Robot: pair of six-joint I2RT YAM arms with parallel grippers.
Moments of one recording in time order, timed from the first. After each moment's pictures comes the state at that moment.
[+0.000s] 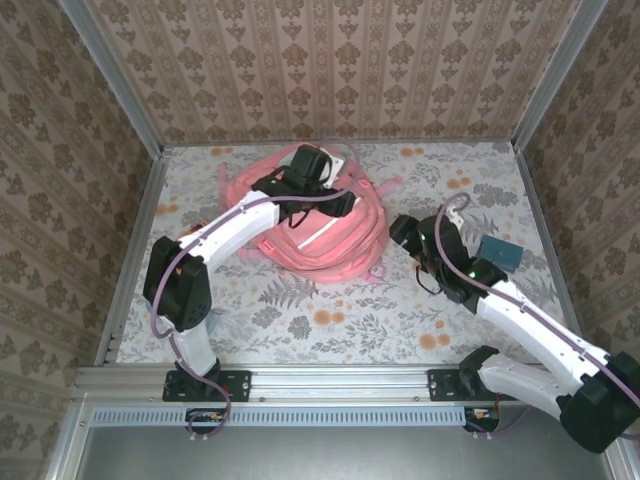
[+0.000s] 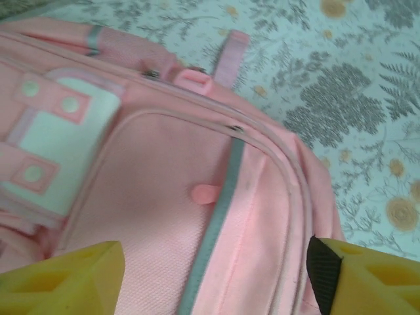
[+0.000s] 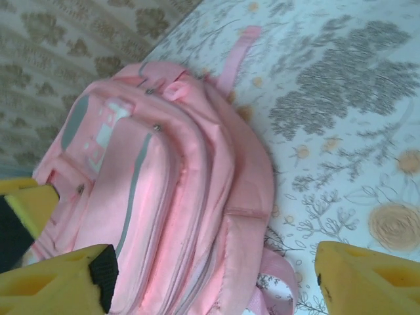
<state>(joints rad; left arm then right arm) -0.68 1.78 1.53 -0.50 0.06 -0.15 0.52 1.02 0.78 -0.36 0.29 0.96</state>
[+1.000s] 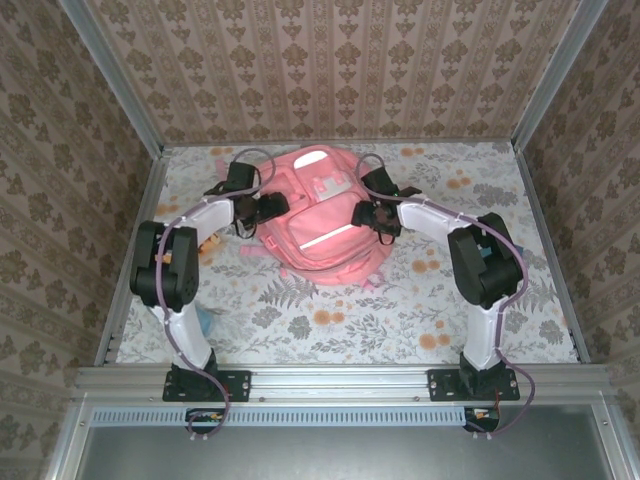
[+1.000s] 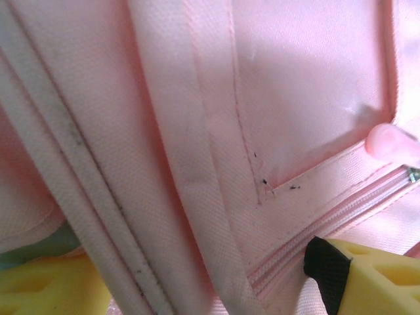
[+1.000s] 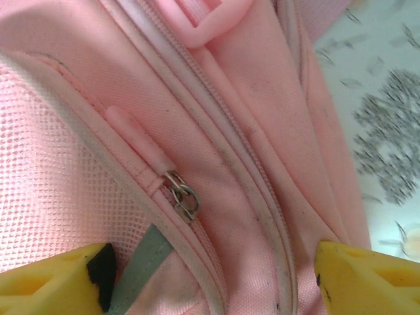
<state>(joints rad) -0.28 1.88 1.27 -0.36 0.26 -0.52 0.42 1.93 1.35 -0.51 0.11 0.68</state>
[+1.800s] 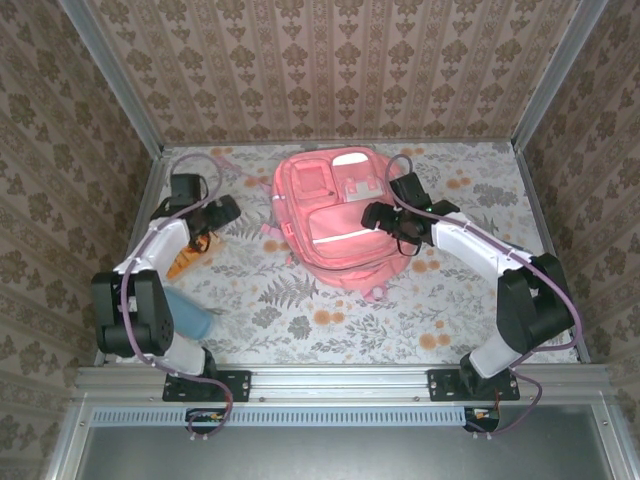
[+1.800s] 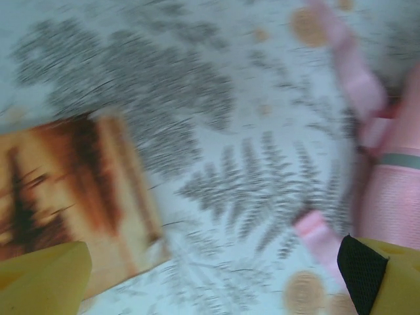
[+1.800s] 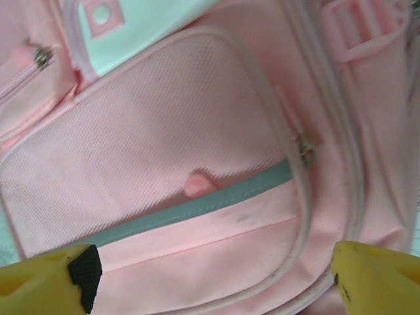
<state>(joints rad) 0.00 1.51 0.99 -0.44 0.06 -0.48 0.41 1.58 1.13 -0.50 -0.01 0.69</state>
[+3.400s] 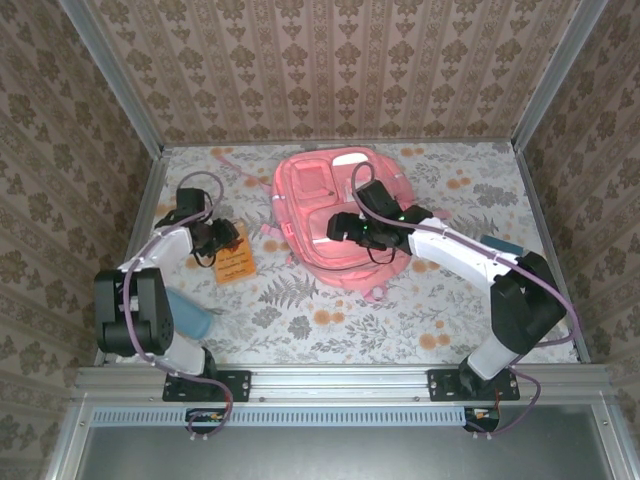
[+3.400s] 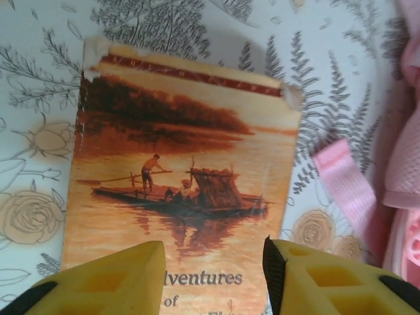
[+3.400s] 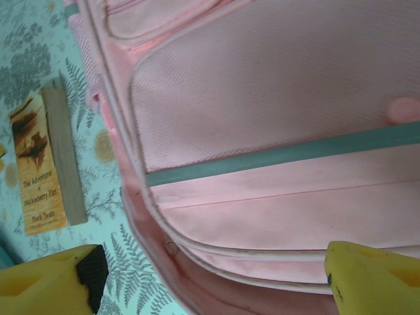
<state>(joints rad) -0.03 1.55 0.93 -0.48 0.19 -0.55 0.62 1.62 1.22 -0.49 -0.05 0.74</state>
